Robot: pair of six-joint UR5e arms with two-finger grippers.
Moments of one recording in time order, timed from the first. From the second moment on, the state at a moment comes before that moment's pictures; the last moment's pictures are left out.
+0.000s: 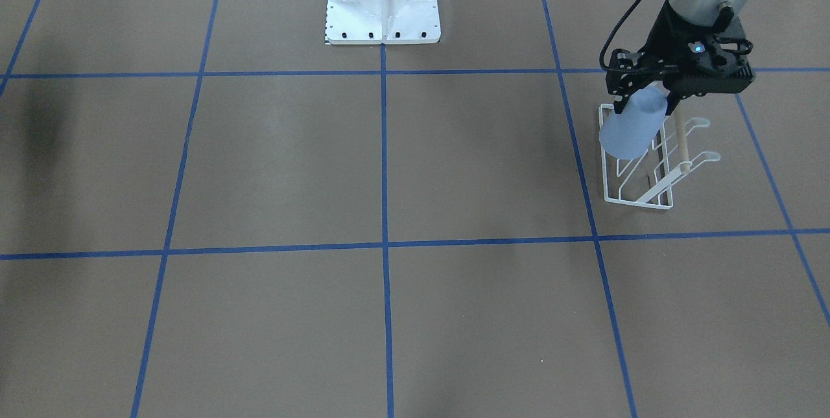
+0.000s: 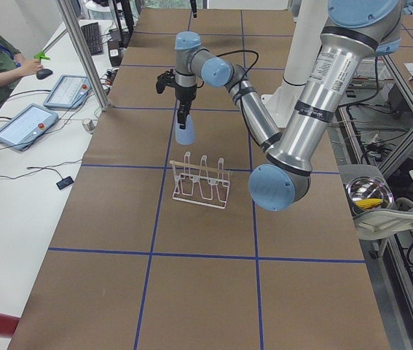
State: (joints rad) left arm -1.00 -1.96 -2.10 -1.18 -2.08 -0.63; right arm 1.39 -1.45 1.63 -1.68 2.31 0.00
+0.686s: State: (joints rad) left arm -1.01 -1.95 -2.04 -1.18 -2.09 -0.55; right arm 1.39 -1.45 1.63 -1.68 2.31 0.00
